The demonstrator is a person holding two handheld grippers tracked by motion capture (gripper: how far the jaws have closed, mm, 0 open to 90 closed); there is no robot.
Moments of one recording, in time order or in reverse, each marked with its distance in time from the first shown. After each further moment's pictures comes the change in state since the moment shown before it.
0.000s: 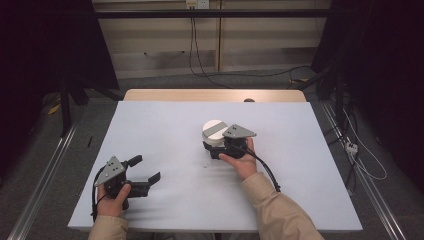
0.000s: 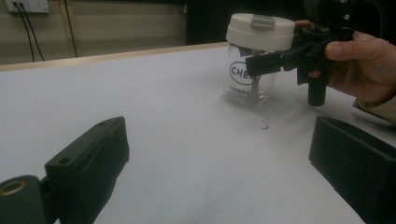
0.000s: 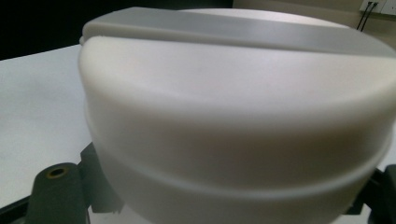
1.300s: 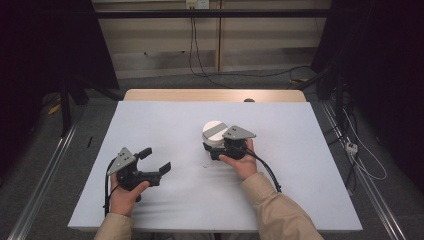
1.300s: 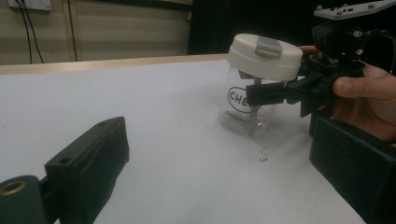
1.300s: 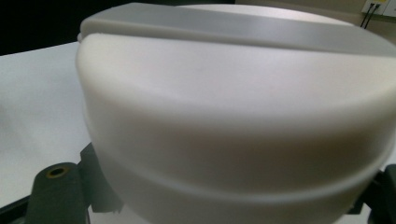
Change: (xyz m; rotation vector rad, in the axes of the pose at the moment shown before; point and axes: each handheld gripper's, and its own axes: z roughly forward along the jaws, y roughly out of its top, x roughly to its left) left arm -0.009 0.016 0.035 -0.021 0.010 -0.068; right arm 0.000 -0.004 0.001 -0.003 0.006 -0.012
